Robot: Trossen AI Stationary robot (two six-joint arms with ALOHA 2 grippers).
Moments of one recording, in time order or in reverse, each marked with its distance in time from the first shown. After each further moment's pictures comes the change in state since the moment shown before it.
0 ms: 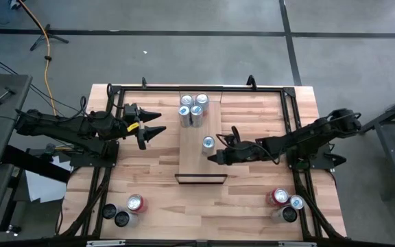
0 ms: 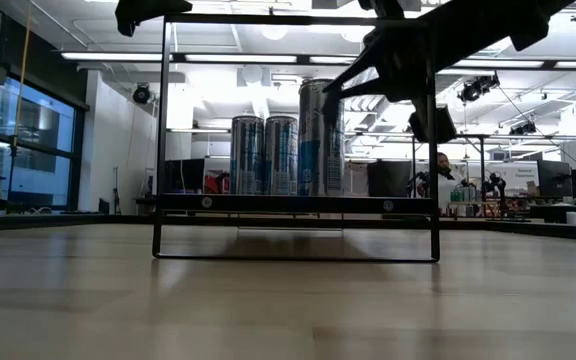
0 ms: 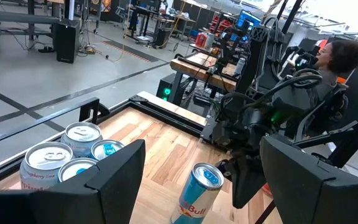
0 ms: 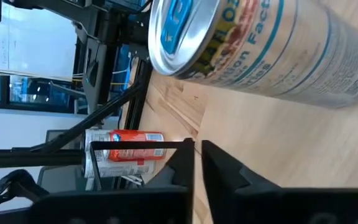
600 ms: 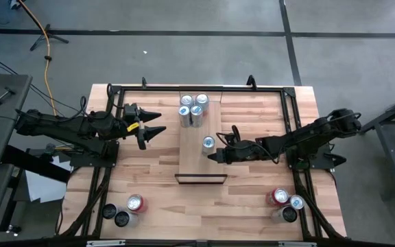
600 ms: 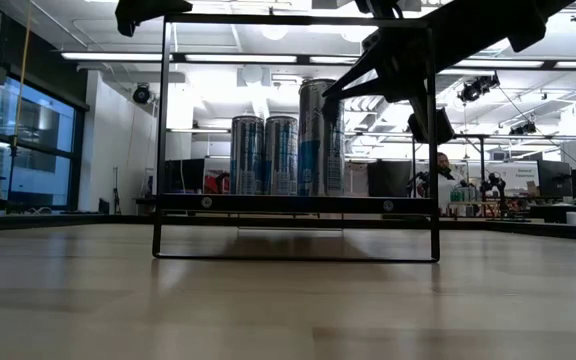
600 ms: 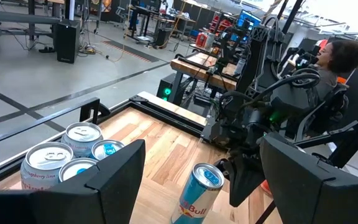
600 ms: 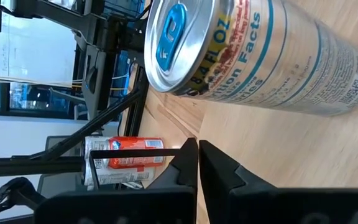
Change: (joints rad) left arm 0.000 0.000 0.000 0.000 0.000 0.000; right arm -0.005 0.000 0.000 0.000 0.006 0.011
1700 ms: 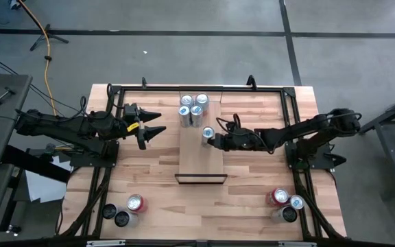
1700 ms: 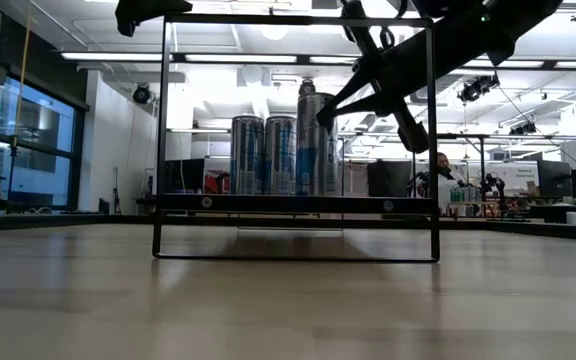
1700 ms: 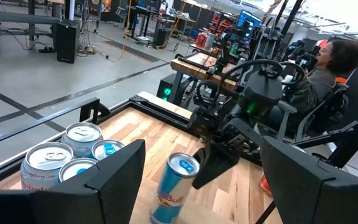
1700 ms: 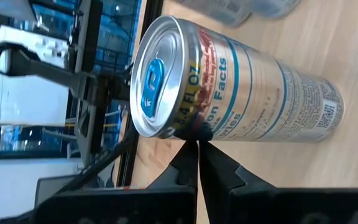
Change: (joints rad) left arm 0.000 0.000 0.000 0.000 0.000 0.000; right arm -0.144 0.000 0.000 -0.007 0.026 -0.008
